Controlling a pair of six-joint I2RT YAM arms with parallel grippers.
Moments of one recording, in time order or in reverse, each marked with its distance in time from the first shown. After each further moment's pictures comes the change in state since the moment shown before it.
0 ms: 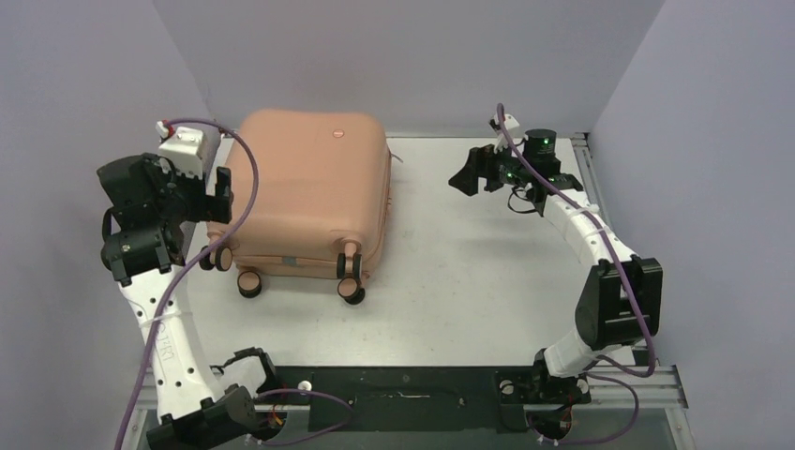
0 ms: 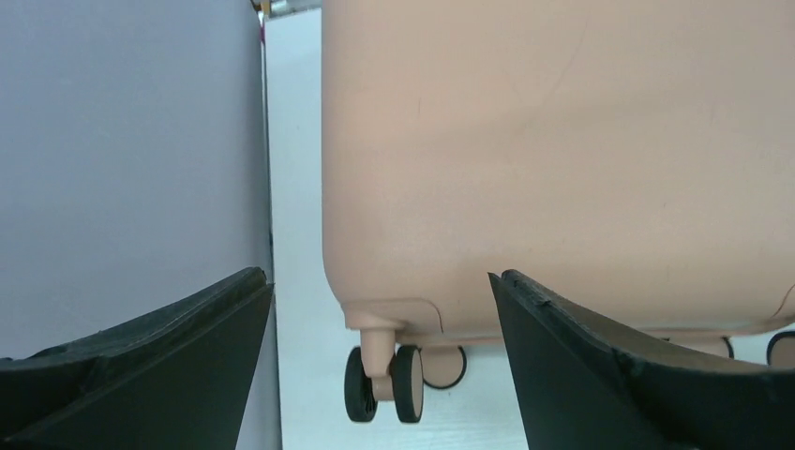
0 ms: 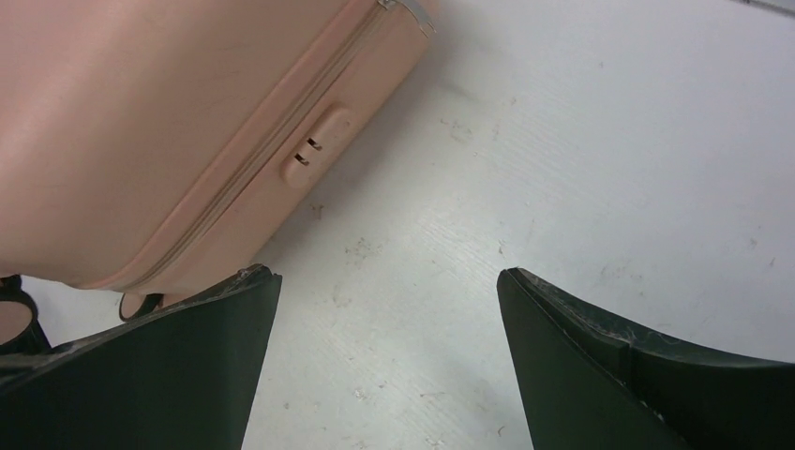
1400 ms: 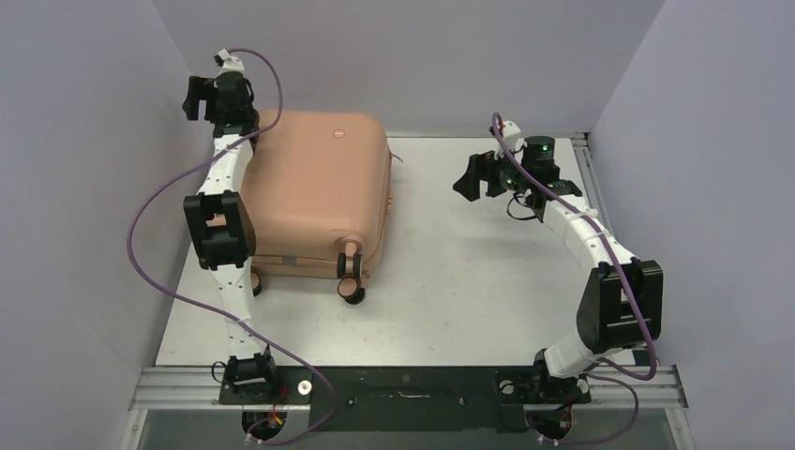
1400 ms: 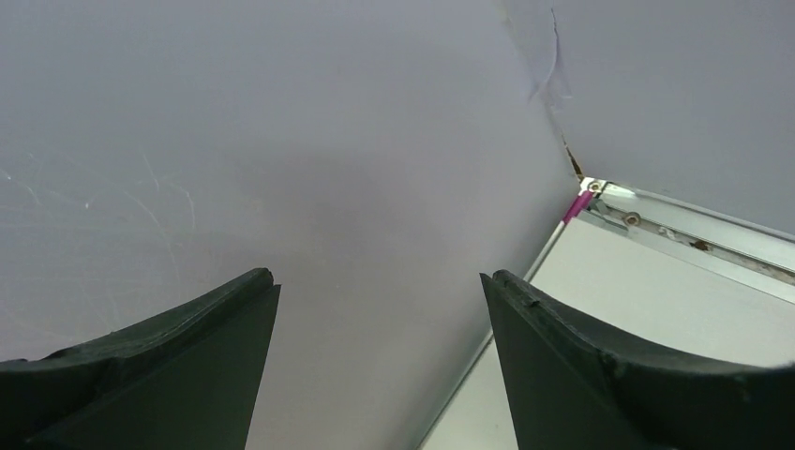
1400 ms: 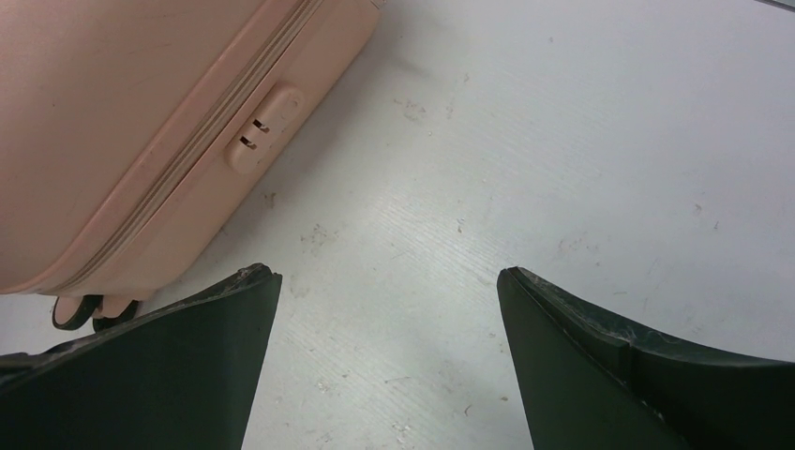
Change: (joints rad) left arm -0.286 1.287 0.763 0.864 -1.074 0.048; right arm 0.005 0.013 -0.055 0.021 0.109 -0.043
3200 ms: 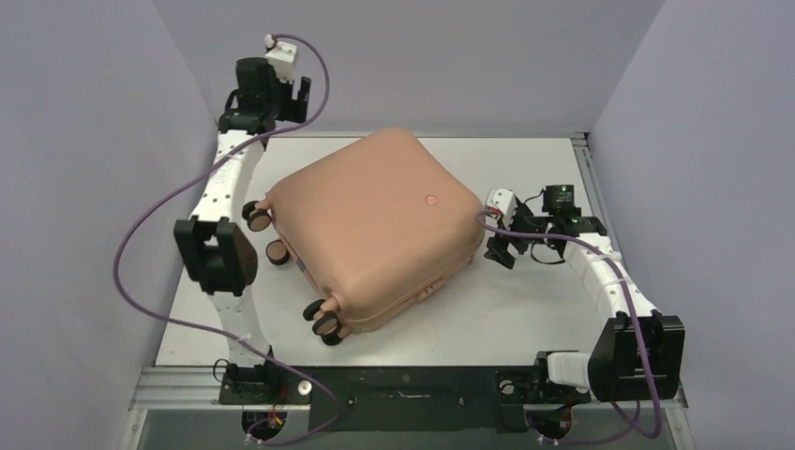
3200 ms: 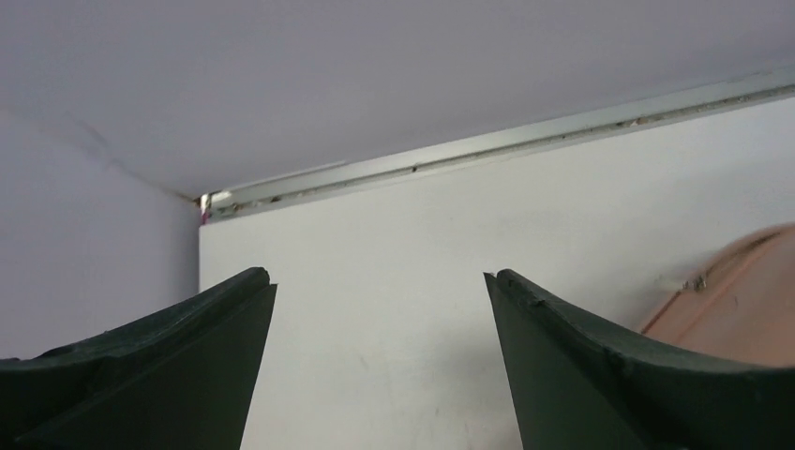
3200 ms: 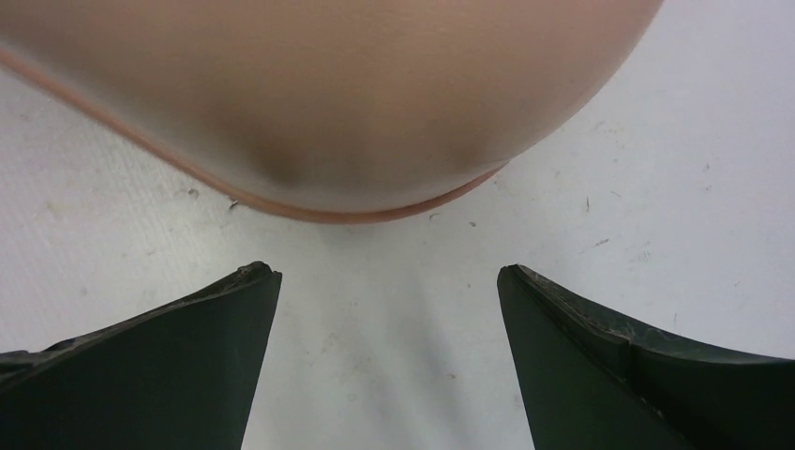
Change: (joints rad) left arm -0.206 -0.214 0.008 -0.446 0.703 -0.238; right arm -0.113 -0.257 -0.226 -0.526 -0.177 -1.038
